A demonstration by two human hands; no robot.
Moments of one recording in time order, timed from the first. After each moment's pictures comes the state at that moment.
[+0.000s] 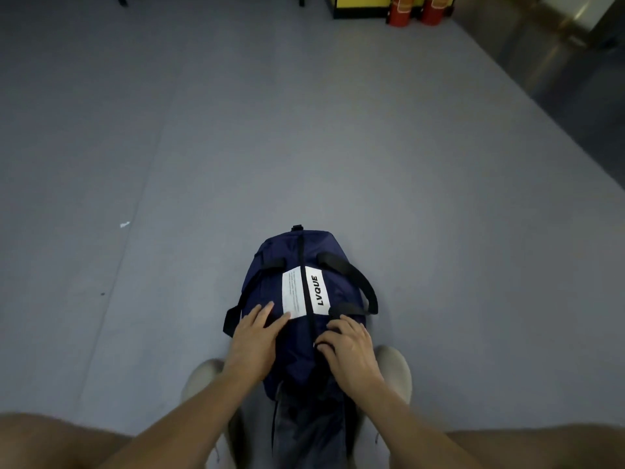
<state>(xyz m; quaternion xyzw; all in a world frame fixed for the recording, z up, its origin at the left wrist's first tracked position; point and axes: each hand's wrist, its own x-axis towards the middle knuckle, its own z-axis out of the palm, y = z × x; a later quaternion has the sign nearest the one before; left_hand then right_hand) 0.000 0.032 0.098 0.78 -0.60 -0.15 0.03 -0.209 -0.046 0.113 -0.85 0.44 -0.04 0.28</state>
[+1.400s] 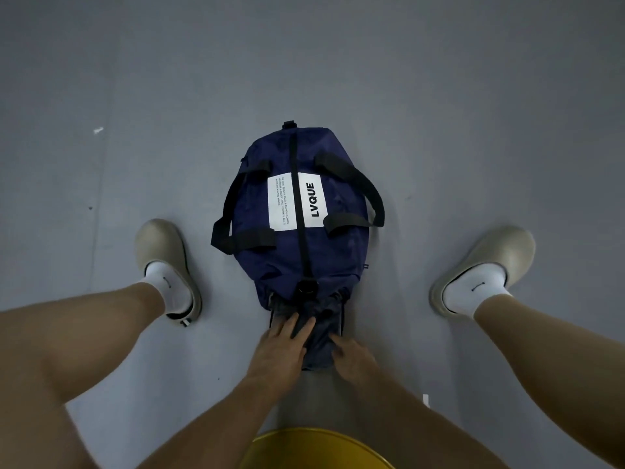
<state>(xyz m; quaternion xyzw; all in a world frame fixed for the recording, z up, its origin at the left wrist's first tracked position) -0.121 0.141 0.025 0.73 -0.60 -0.32 -0.07 -0.293 0.061 -0.031 -0.67 0.50 0.24 0.50</state>
